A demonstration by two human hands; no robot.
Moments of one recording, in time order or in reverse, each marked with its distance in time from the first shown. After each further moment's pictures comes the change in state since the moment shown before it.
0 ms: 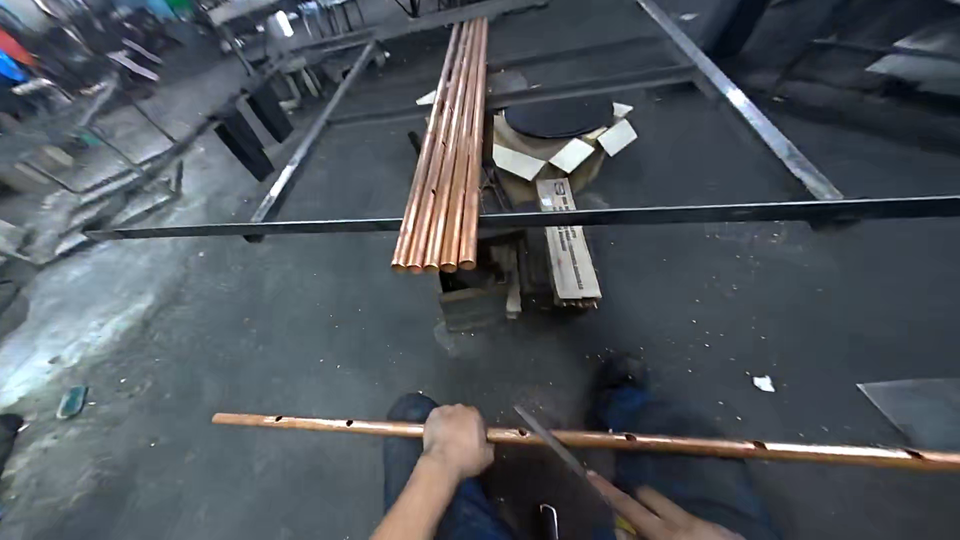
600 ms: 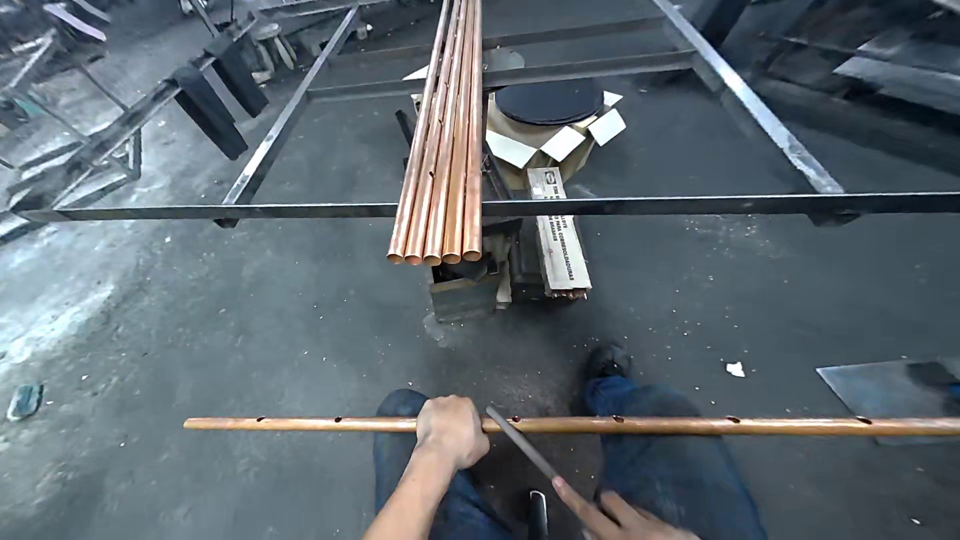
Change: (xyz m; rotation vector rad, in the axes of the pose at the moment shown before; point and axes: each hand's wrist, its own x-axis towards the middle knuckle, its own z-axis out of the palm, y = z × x) left_hand 0.010 -0.007 -0.009 -0.018 -0.045 -0.018; right_hand 0.021 -0.028 0.033 -0.108 0.060 -0.062
